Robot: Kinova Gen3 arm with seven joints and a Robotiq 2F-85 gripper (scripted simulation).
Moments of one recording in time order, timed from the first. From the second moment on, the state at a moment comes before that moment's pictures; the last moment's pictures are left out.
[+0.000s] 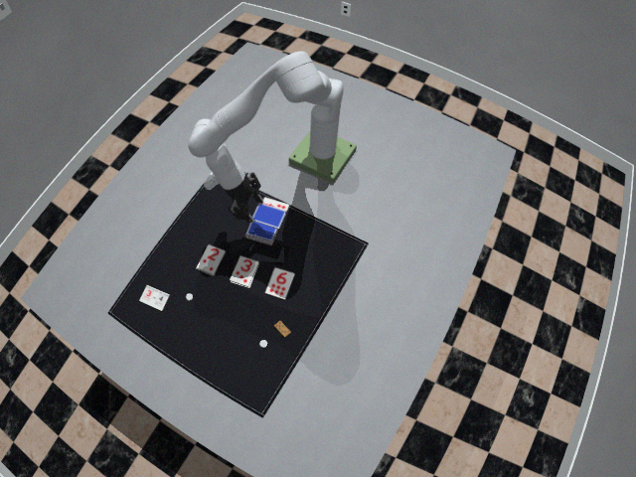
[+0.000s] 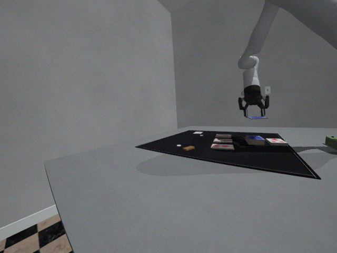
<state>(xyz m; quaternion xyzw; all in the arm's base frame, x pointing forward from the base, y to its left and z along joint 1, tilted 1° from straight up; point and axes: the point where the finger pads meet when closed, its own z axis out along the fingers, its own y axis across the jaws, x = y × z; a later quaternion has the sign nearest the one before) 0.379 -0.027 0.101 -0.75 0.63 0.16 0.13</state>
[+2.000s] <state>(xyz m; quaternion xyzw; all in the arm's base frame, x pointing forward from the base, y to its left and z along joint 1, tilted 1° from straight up) 0.365 0.073 0.096 -0.76 0.62 0.16 0.13</state>
